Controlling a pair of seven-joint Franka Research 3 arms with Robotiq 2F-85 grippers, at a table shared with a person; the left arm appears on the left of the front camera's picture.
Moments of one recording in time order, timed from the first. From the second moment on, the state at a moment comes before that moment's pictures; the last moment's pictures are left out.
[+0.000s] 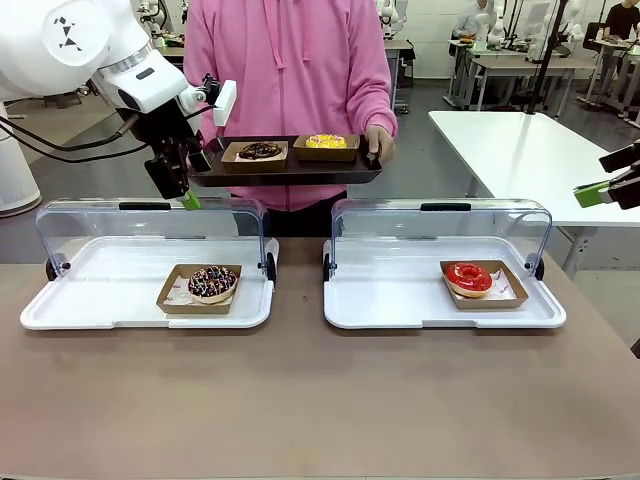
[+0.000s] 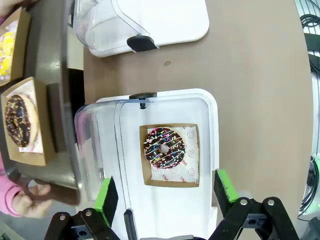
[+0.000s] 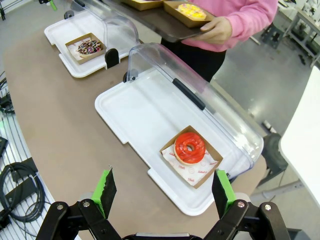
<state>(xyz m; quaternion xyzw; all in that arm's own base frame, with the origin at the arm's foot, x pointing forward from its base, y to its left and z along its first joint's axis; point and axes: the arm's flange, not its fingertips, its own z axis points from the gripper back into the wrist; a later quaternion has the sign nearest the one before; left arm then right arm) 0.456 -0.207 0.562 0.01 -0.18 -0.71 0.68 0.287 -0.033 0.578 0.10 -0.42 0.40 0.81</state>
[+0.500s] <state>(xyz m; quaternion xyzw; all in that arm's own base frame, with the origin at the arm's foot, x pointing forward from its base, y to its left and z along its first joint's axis) 0.456 -0.207 0.562 0.01 -0.18 -0.71 0.68 0.287 -0.033 0.578 0.10 -0.42 0.40 0.81</state>
